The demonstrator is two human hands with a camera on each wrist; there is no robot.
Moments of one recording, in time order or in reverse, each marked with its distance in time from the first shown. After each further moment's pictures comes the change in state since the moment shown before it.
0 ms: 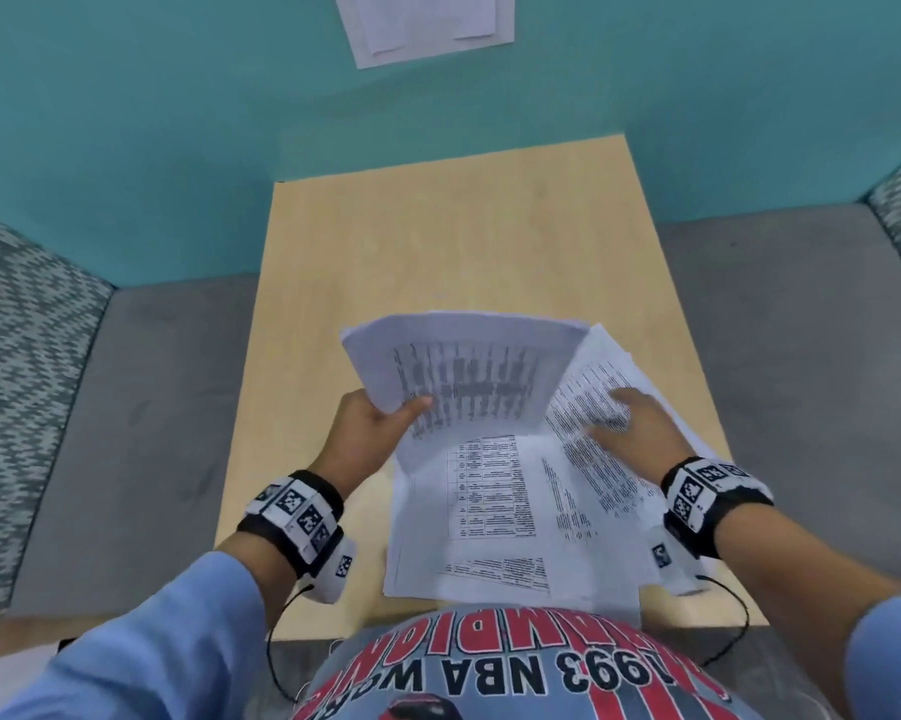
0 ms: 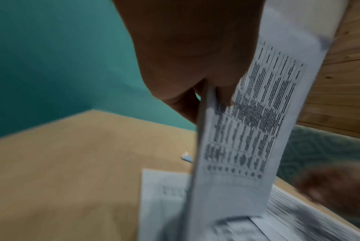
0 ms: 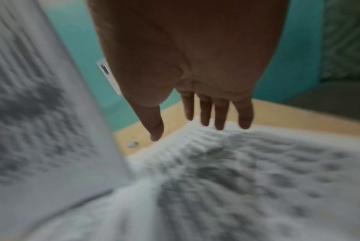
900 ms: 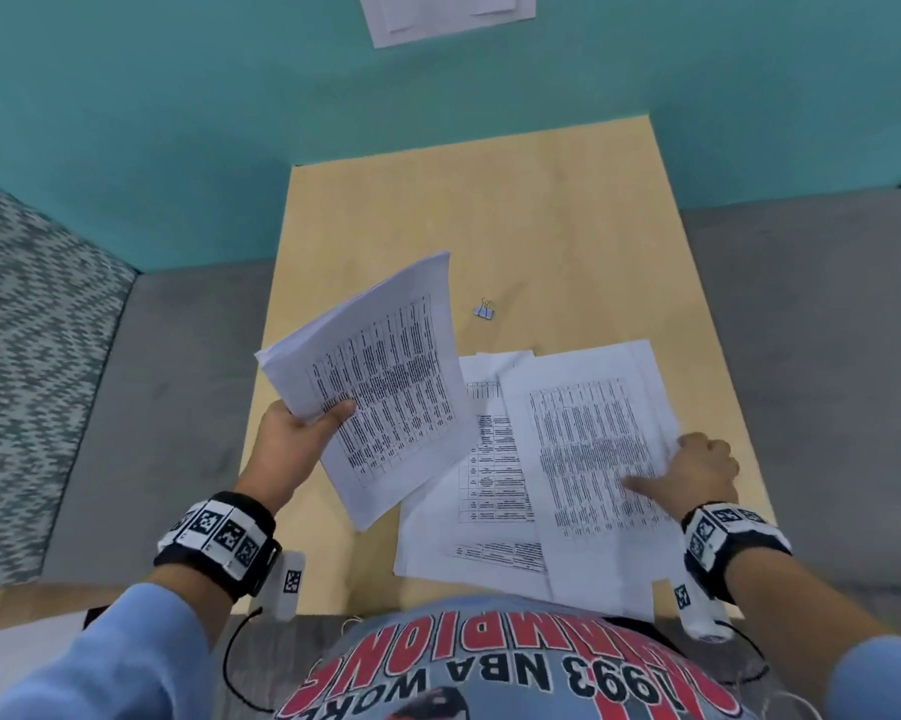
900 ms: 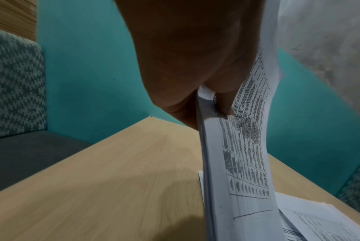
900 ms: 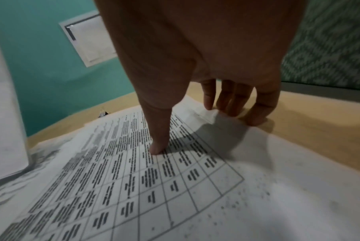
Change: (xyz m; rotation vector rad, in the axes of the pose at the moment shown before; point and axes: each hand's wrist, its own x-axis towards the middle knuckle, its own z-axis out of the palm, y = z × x) left_hand -0.027 -0.046 -0.077 -0.066 0.158 -0.057; right_hand -0.023 0.066 0.038 -0.224 0.113 0.328
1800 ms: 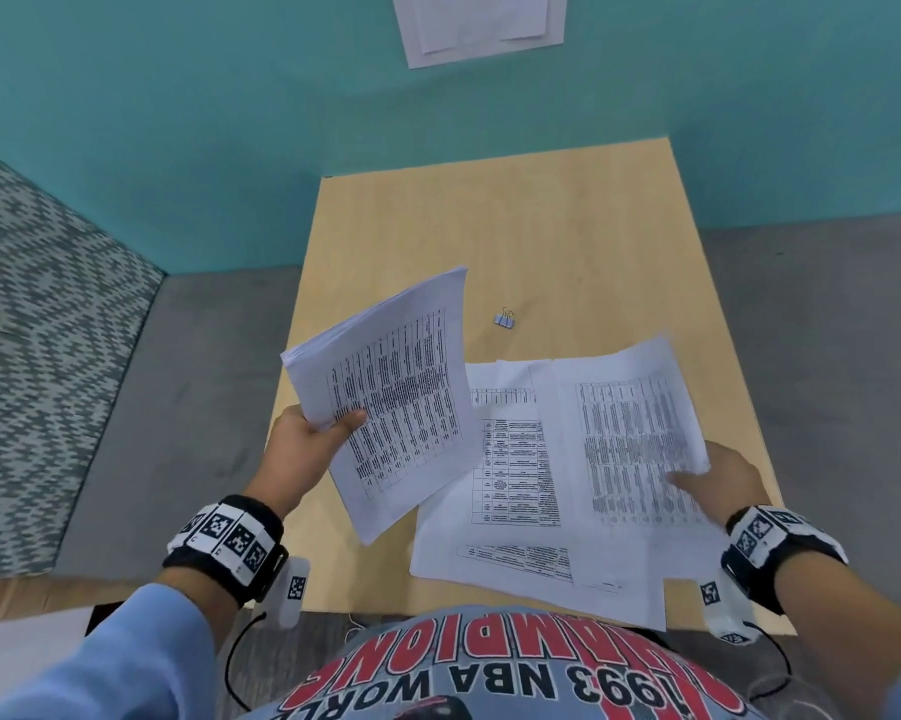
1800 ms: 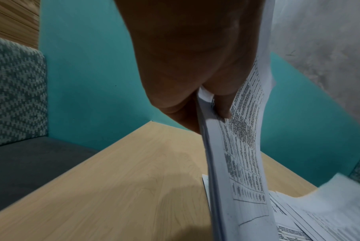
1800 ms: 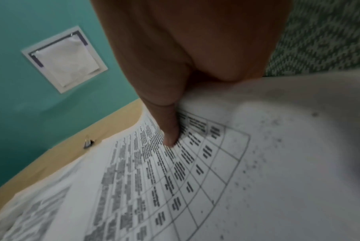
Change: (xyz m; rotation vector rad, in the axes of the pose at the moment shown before) left_hand -0.012 -0.006 -0.018 0.035 0.000 -0.037; right_hand 0.003 0.011 -0.025 0.315 -0.069 -0.172
